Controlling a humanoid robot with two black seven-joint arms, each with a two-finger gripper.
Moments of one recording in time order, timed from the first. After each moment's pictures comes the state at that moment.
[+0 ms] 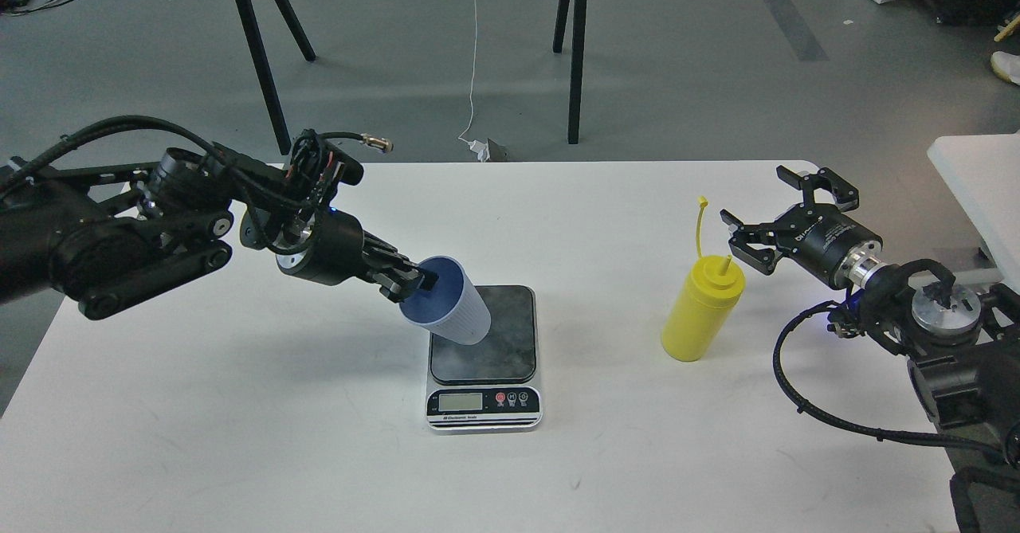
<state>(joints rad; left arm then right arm) -1.18 0.49 0.02 -1.11 1.72 -0.49 -0.49 0.63 -0.31 0.97 0.45 0.45 0.49 -0.43</state>
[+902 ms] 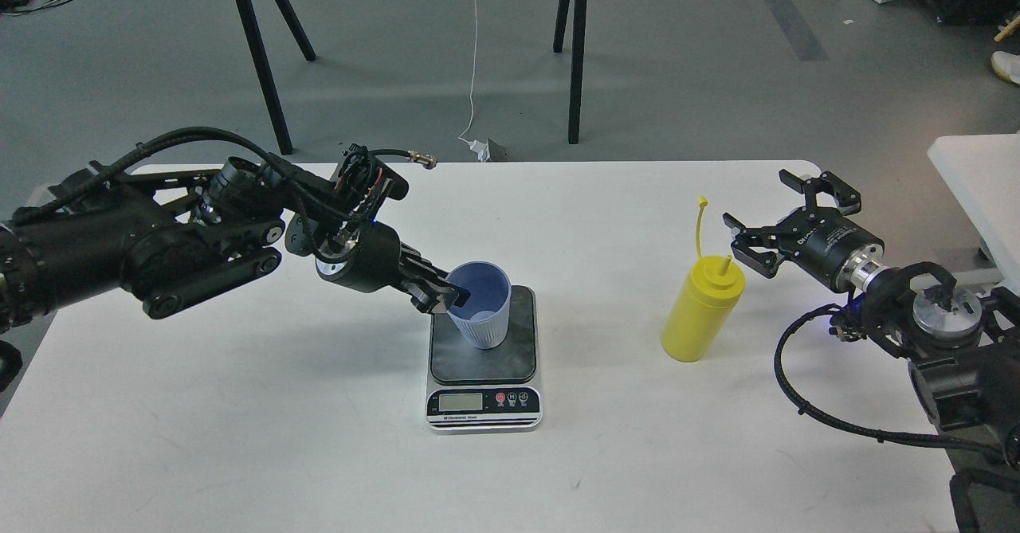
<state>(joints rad) -1.18 0.41 0.03 -1.03 1.71 -0.49 -0.49 0.63 -0.31 0.97 0.43 0.45 0.49 -0.43</state>
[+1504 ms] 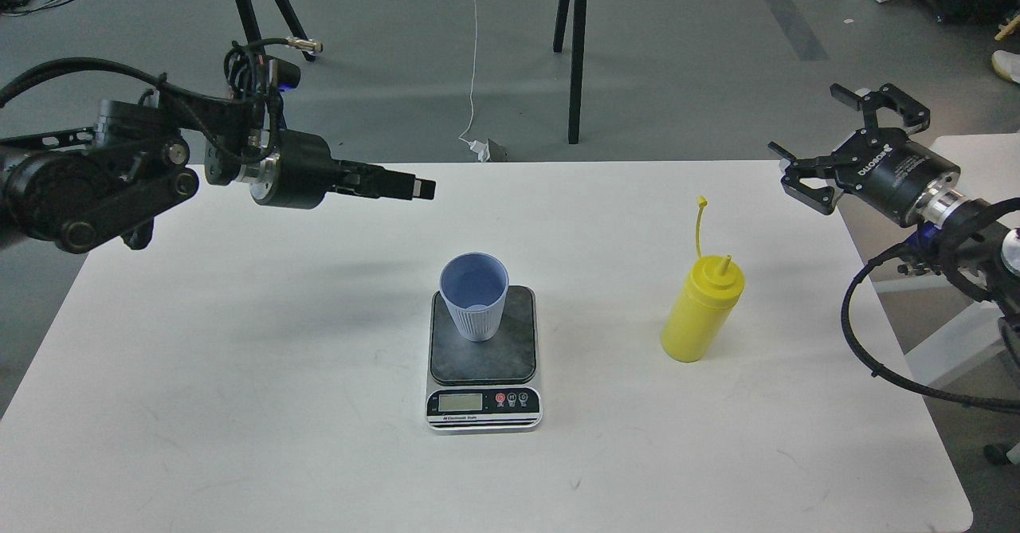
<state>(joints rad) -1.25 0.59 -0.02 -0.92 1.21 -0.49 -0.49 0.64 -0.59 0.98 0.74 0.48 0.49 -0.47</state>
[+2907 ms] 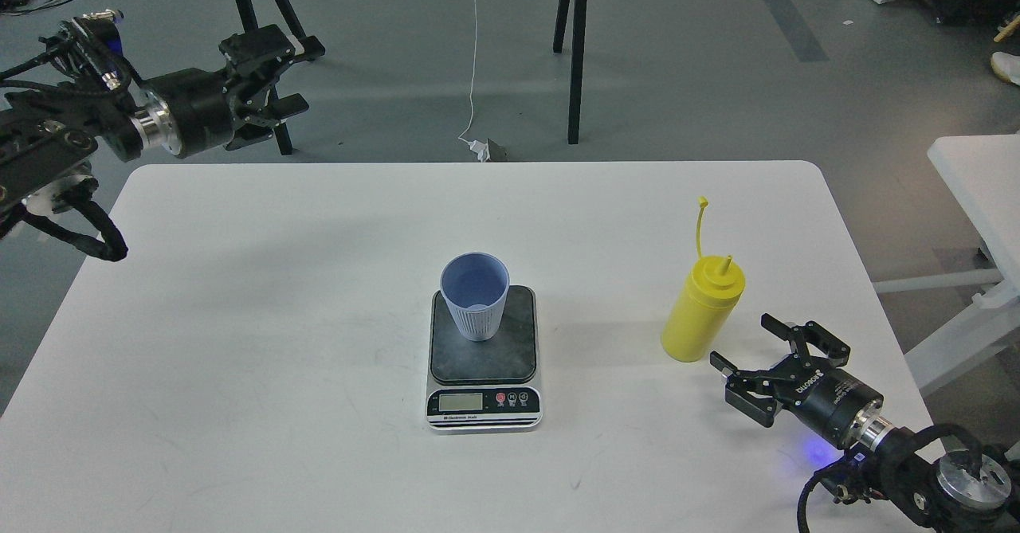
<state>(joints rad) -1.13 0.62 -0.09 -0.72 0.59 -0.49 -0.49 0.17 -0.40 0.92 0.82 0.72 0.49 -0.49</state>
